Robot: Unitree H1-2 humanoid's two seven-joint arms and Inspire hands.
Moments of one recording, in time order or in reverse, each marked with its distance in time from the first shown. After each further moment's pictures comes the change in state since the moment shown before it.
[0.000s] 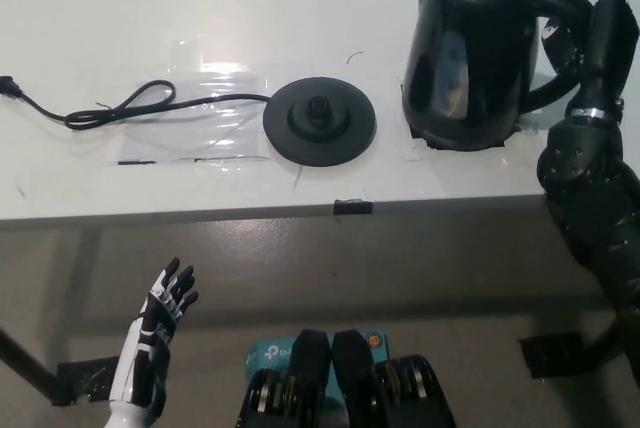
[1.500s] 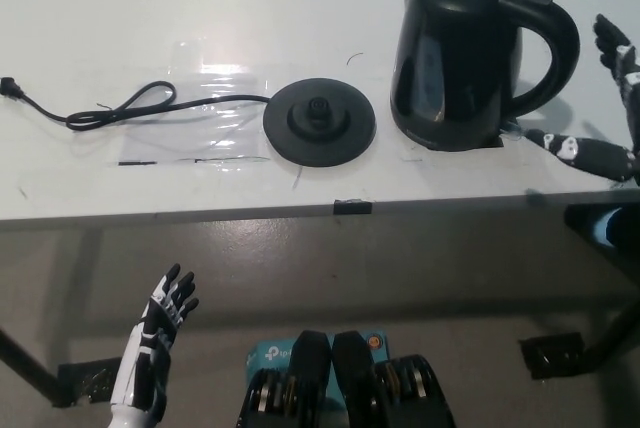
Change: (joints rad) left_arm 0.001 0.000 0.001 0.027 -0.003 0.001 0.000; right_arm 0.626 -0.113 -0.131 -1.235 0.308 0.304 0.659
